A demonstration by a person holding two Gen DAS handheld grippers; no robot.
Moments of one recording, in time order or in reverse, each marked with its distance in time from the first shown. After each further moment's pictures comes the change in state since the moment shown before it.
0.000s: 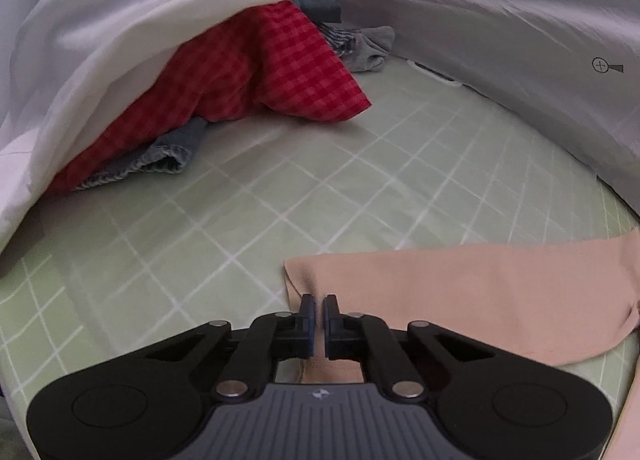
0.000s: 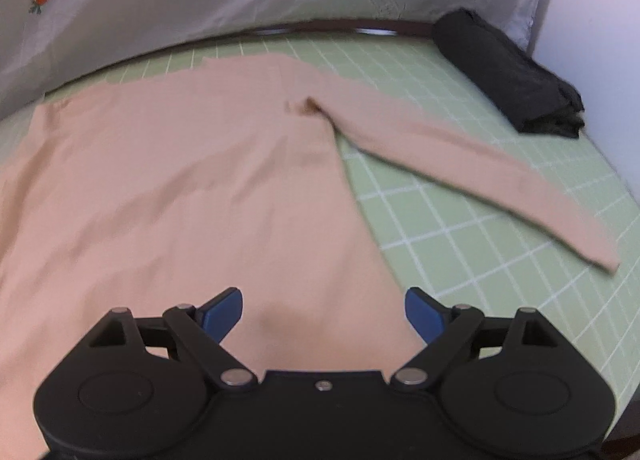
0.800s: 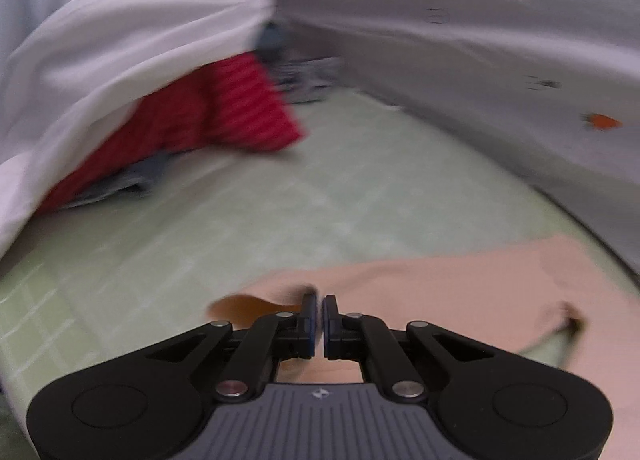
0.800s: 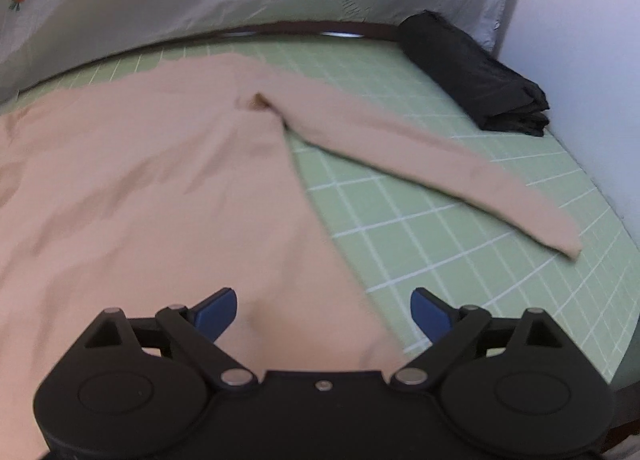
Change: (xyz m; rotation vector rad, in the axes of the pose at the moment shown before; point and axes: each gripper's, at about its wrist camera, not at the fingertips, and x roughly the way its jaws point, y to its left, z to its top) left arm -0.056 -0.038 -0.006 0.038 -0.060 -0.153; right arm -0.004 -0.019 -0.011 0.026 -0.051 -0.098
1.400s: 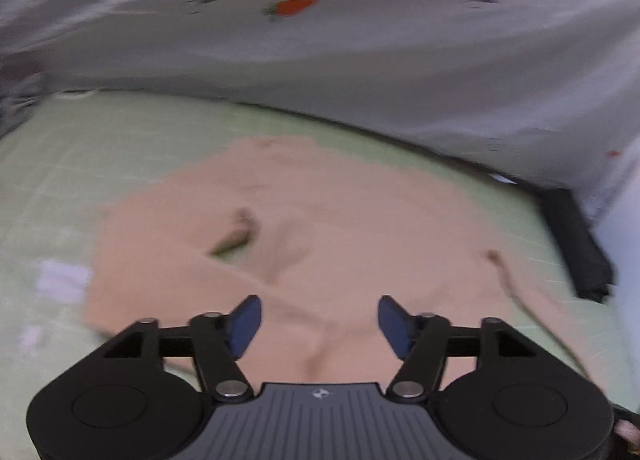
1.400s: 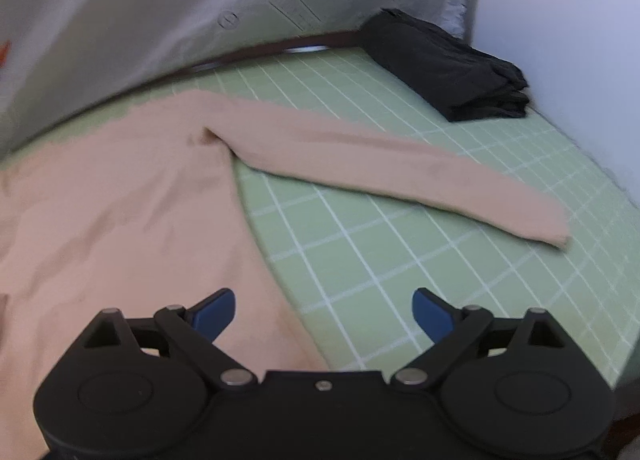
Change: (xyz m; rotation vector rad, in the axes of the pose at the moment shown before) left arm -0.035 -0.195 -0.054 0.350 0.133 -0.415; right arm 0.001 -0.058 0.005 0.115 -0.047 0.115
